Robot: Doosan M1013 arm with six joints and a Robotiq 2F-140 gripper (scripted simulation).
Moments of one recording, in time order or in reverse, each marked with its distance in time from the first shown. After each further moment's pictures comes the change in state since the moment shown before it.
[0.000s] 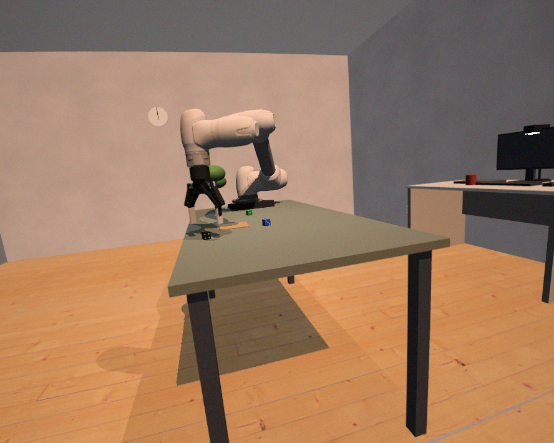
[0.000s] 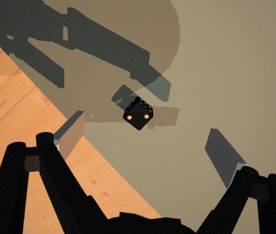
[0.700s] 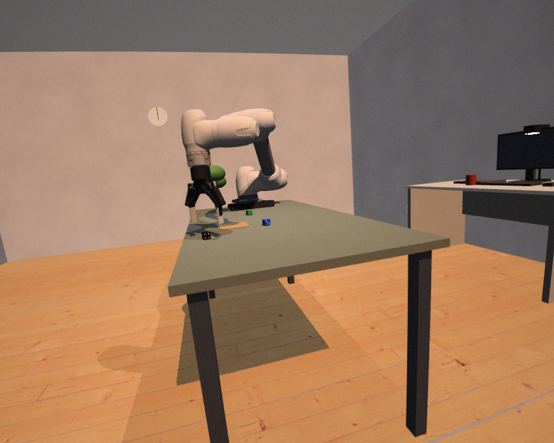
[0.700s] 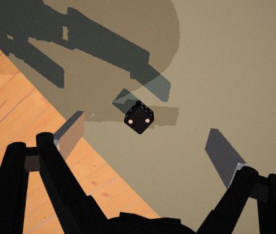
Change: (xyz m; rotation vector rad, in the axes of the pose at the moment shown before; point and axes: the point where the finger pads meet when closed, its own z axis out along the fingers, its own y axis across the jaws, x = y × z) arm 0.006 -0.002 0.000 0.000 0.000 0.000
